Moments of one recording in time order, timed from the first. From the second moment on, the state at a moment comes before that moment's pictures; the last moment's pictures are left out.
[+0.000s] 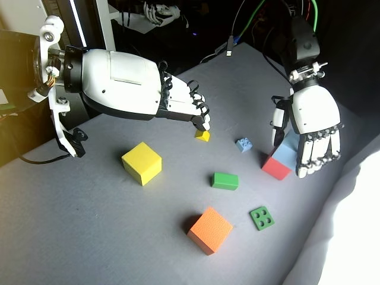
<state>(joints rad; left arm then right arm) 0.05 -1.23 1.45 -1.34 -0.12 2.43 -0.15 -0.64 0.73 -0.65 0.40 -0.47</state>
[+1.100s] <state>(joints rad) 0.06 -1.24 1.45 -1.35 -0.10 2.43 -0.16 -0.64 0.71 -0.58 0.40 -0.47</state>
